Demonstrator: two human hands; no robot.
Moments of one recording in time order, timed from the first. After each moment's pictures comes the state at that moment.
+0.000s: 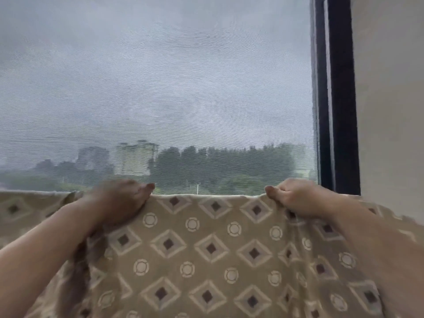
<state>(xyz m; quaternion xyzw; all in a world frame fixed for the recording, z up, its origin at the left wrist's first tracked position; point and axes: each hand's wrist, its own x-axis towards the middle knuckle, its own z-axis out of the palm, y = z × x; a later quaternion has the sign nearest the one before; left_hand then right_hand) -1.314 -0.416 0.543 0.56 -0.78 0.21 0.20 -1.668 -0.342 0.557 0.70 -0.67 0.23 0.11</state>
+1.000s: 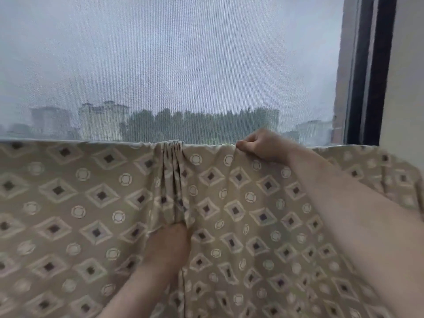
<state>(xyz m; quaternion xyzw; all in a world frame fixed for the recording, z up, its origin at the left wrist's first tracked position) -1.237 -0.436 0.347 0.55 -0.80 0.12 0.23 -1.462 -0.396 0.545 0.69 -0.64 0.32 0.01</state>
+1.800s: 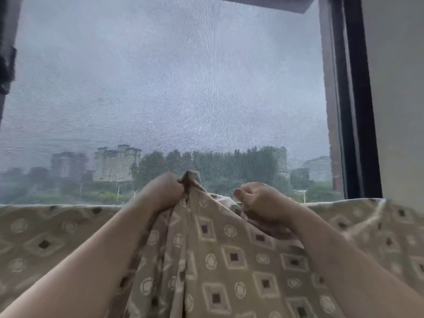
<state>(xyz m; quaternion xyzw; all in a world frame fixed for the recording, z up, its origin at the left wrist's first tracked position) -1.245 -0.491 0.568 0.47 -0.79 -0.03 0.39 -1.473 -0.384 0.549 0.72 -0.60 0.35 0.03</state>
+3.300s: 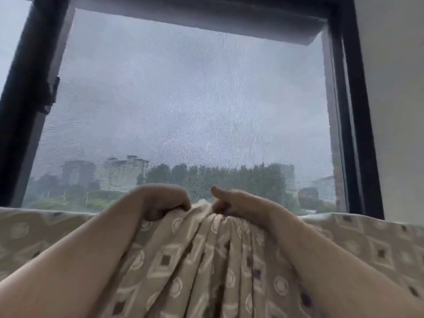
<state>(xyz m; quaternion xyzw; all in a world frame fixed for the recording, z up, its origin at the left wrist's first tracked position) -1.218 -0.418 0.587 0.46 -0.76 -0.41 0.20 -1.418 -0.385 0.584 0.74 -0.53 0.33 -0.26</state>
